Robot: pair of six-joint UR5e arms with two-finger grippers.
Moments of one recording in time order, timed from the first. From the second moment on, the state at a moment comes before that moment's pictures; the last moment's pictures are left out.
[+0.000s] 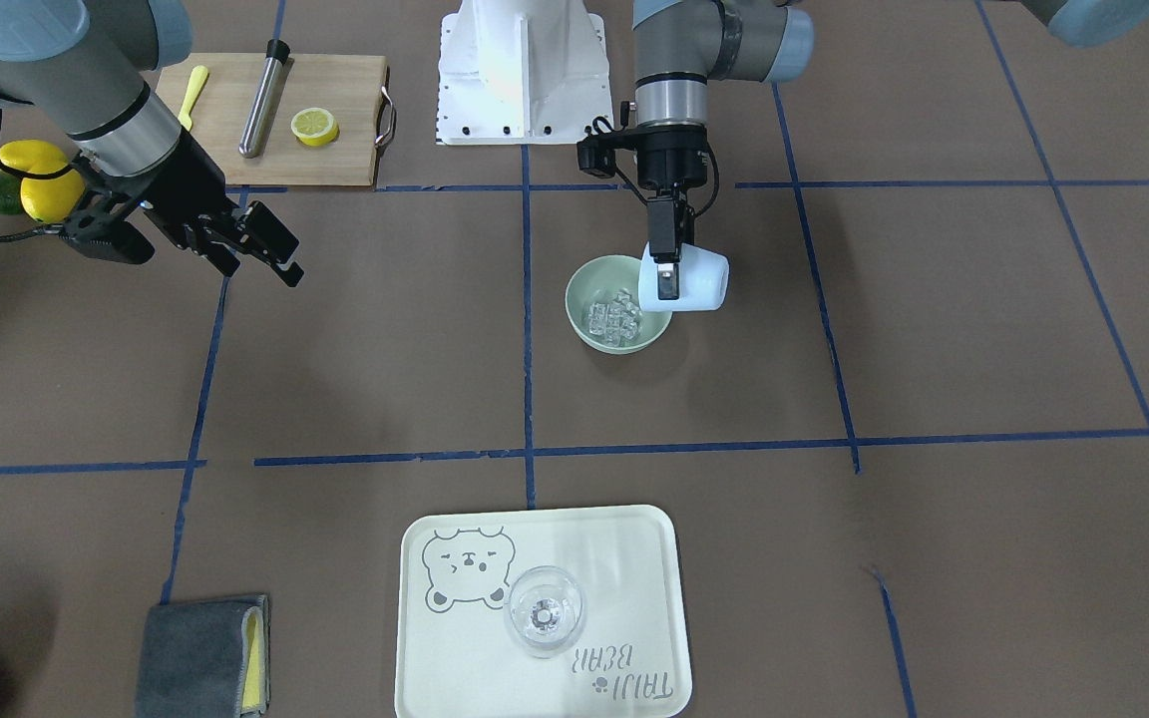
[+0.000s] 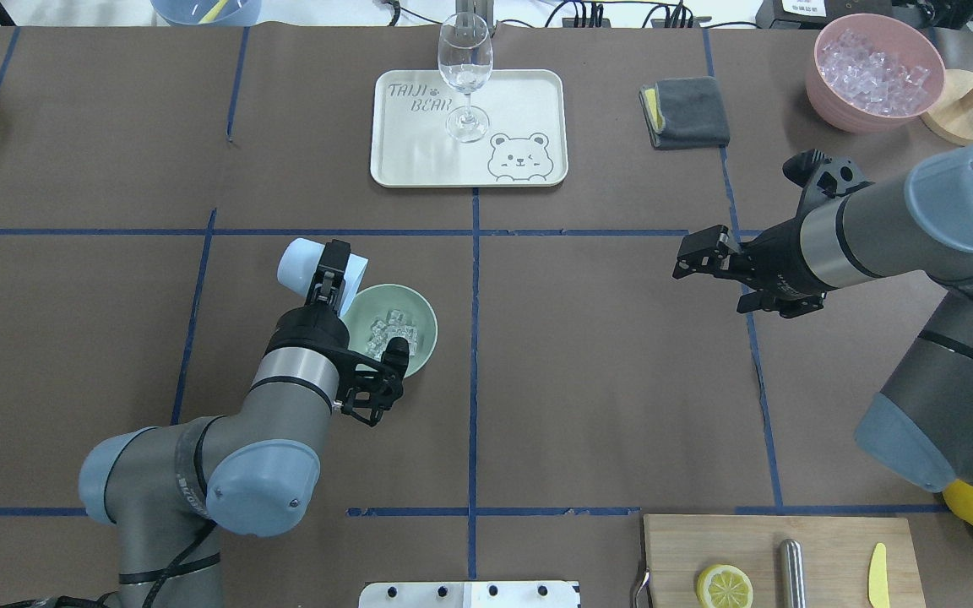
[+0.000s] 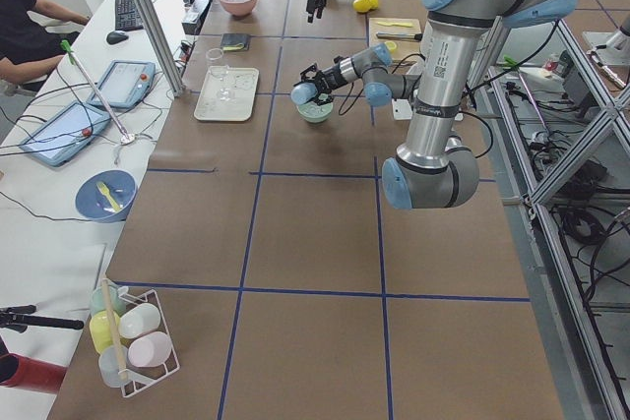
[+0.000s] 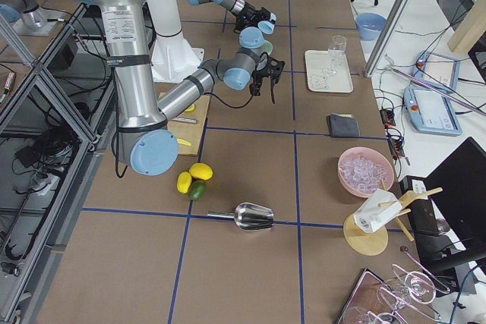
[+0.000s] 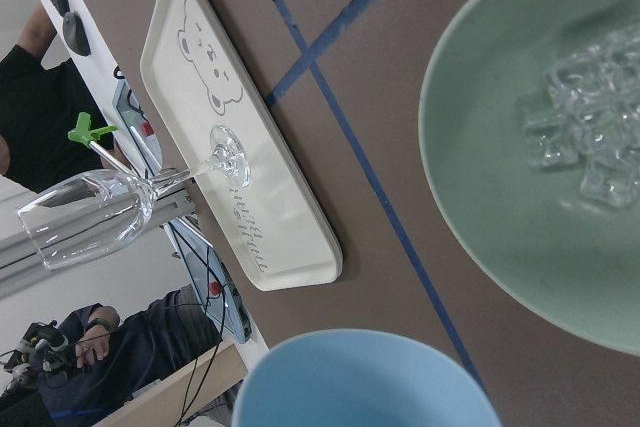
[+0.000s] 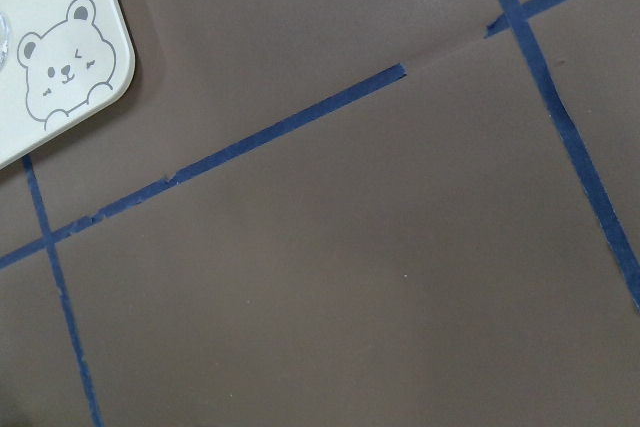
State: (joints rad) left arm -0.24 -1.95 -1.87 -1.86 -0.72 0.50; right arm 0.75 -1.41 1.99 -1.16 2.04 1.55
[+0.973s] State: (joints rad) left arm -0.25 -1.47 -1.84 -2.54 -0.69 -0.63; right arm 0.75 -1.42 1.99 -1.16 2.04 1.55
